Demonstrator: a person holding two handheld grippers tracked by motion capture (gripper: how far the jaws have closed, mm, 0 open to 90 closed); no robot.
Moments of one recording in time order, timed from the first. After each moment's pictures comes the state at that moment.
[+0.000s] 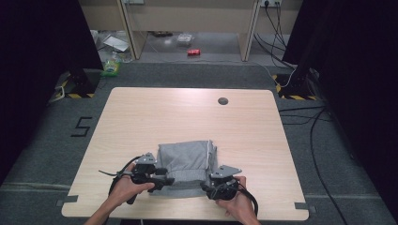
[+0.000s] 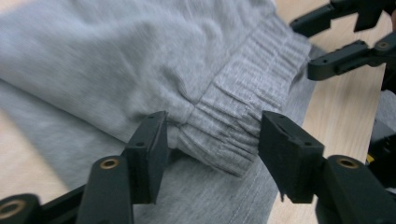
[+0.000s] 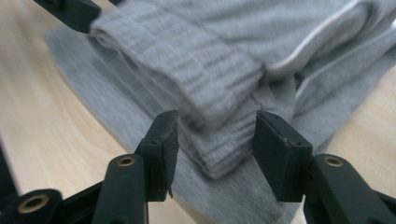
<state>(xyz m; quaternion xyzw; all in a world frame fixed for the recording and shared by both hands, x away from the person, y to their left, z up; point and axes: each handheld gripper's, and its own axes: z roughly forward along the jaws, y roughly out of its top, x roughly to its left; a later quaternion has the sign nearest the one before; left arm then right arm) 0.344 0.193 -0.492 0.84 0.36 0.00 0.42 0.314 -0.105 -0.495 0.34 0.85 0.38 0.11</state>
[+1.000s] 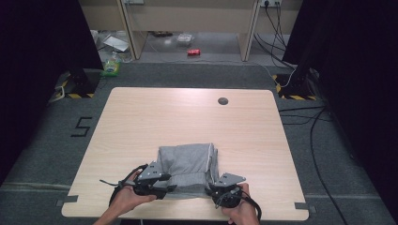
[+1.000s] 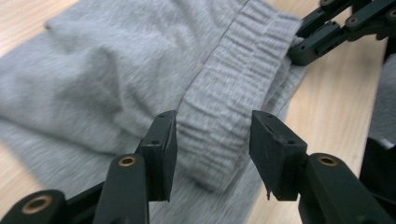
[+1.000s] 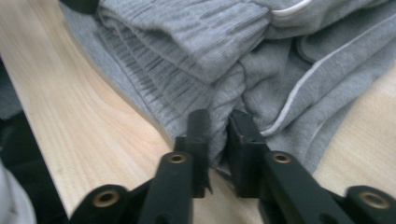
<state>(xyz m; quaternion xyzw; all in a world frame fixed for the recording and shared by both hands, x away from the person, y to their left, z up) 0.314 0.181 -0.483 0.85 0.29 0.07 0.43 0.295 -0.117 -0.501 0.33 0.86 0.39 0.09</state>
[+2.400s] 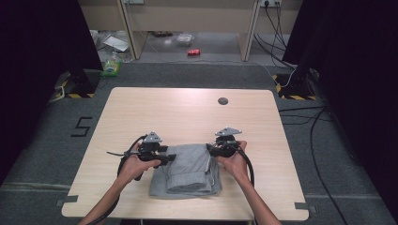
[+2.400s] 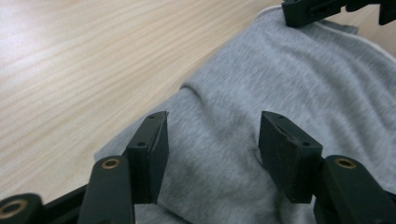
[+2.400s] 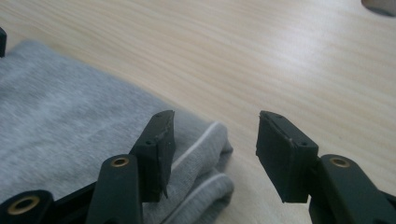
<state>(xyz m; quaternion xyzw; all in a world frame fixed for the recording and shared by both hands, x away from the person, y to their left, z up) 0.411 0.188 -0.483 0.83 0.38 0.09 0.40 0.437 -0.110 -0.483 0.43 0.81 0.37 0.17</state>
